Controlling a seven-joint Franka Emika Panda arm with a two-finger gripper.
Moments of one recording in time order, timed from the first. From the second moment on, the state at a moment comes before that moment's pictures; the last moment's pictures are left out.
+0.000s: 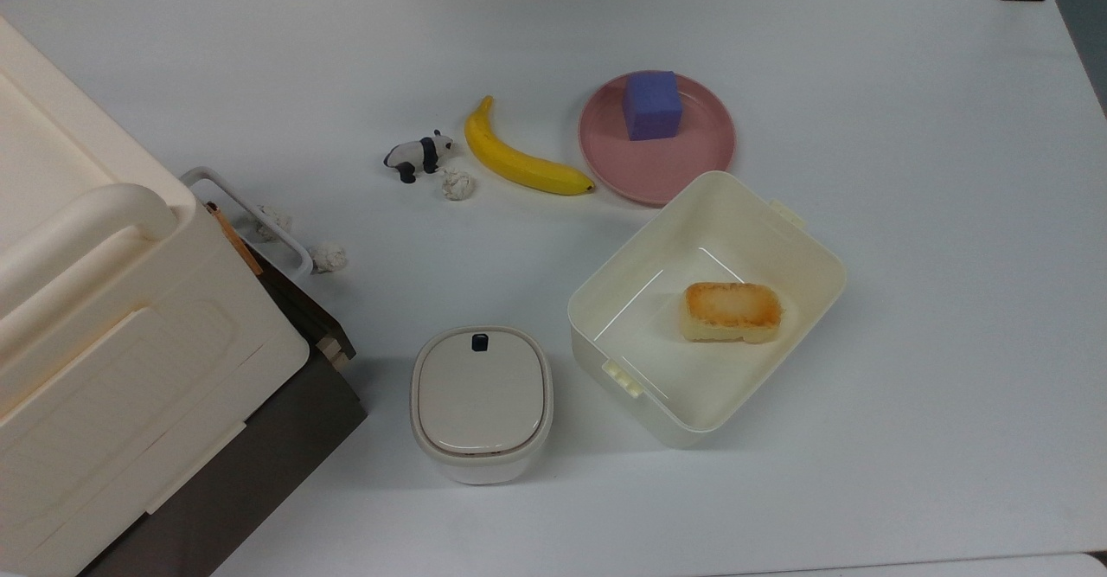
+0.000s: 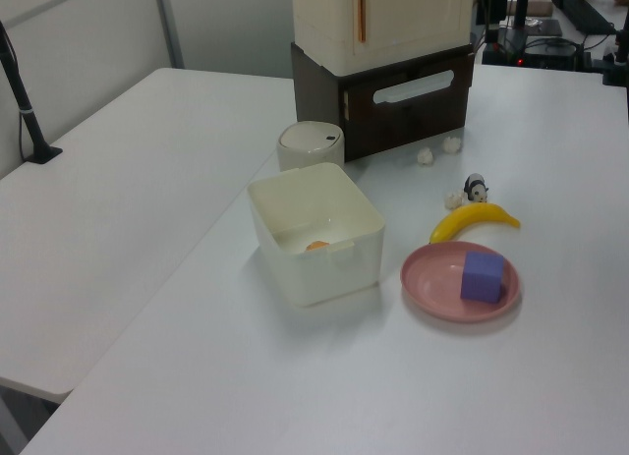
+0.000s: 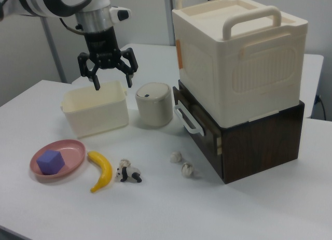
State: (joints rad) arm 0.03 -0.01 -0.14 -1.58 -0.04 1.58 -0.53
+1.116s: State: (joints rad) arm 0.01 0.21 -0.14 -1.61 -0.28 1.86 -0.89
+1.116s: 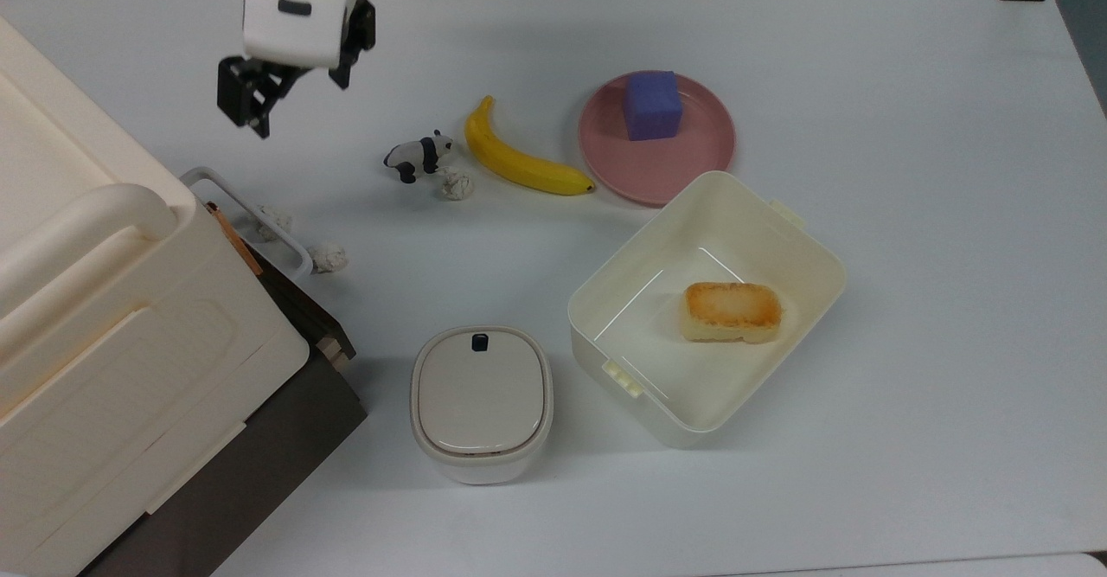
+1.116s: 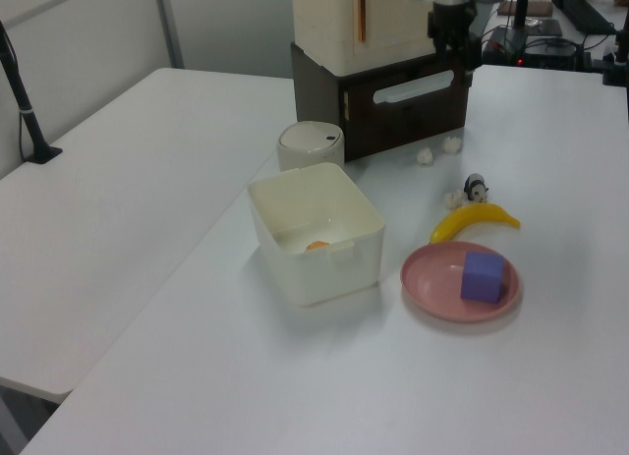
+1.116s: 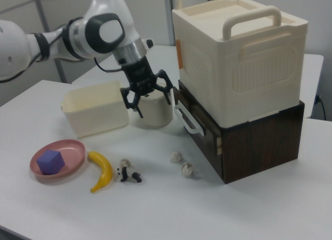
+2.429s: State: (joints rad) arm -0.05 0.33 -0.14 -1.64 -0.38 2.01 -0.89
